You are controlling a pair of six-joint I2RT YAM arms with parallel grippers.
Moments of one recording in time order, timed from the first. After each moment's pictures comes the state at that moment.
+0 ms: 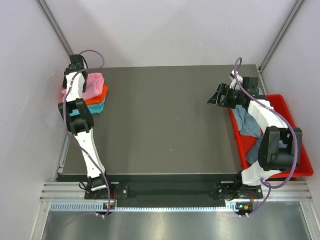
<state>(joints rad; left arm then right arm) 0.26 2.40 2.28 -0.78 -0.52 0.42 -0.04 1.56 1.12 -0.33 -0.61 0.21</state>
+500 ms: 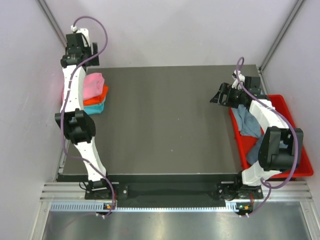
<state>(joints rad) 0.15 2.10 2.28 -0.73 -0.18 0.14 -0.05 1.56 1.13 -0.33 -0.57 0.21</state>
